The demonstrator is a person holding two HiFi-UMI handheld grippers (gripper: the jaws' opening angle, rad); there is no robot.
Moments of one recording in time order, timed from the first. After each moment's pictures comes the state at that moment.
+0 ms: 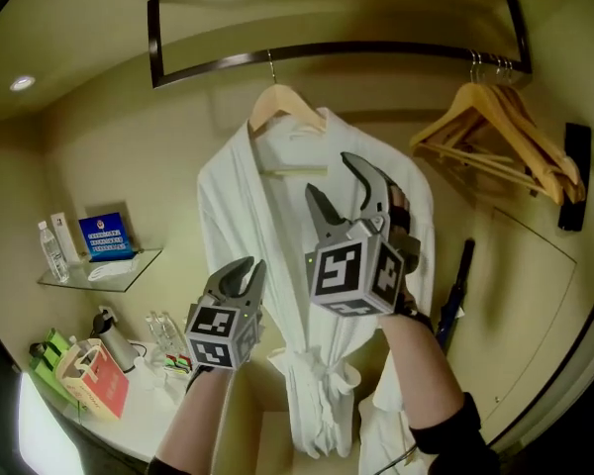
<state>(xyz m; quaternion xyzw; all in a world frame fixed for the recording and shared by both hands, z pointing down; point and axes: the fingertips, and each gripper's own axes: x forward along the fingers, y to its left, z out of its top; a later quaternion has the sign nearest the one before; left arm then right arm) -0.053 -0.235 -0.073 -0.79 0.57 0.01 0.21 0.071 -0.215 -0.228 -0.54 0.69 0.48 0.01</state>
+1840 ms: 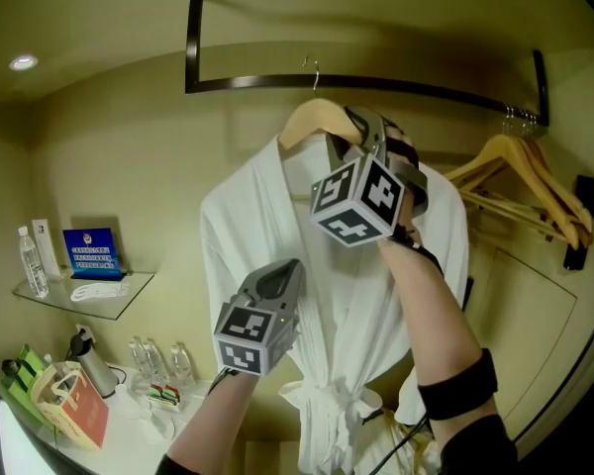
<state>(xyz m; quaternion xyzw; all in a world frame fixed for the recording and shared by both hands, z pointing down) -0.045 -0.276 -0.126 -0.84 0.48 0.07 0.22 0.010 -0.285 -0.361 -0.59 0.58 0.56 -0.08</state>
